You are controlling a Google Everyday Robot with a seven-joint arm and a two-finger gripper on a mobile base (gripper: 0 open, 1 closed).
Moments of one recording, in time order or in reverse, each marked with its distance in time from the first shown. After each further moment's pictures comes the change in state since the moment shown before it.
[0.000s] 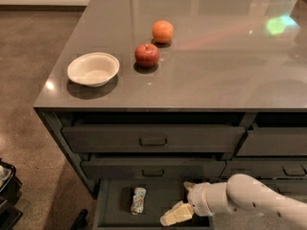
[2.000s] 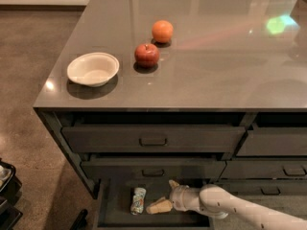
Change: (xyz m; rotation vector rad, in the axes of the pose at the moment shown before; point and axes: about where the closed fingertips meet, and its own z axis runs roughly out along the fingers) arm 0.038 -0.105 0.159 0.038 -0.166 -0.007
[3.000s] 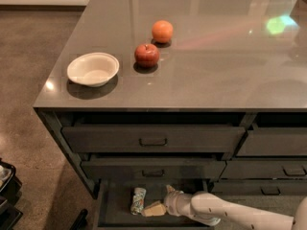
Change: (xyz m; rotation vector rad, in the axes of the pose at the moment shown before) arm 0.023 -0.001 0.034 0.059 0.010 0.051
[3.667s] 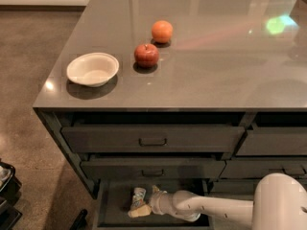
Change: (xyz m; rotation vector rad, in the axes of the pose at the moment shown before) arm 0.013 0.009 0.089 -0.022 0.032 -0.067
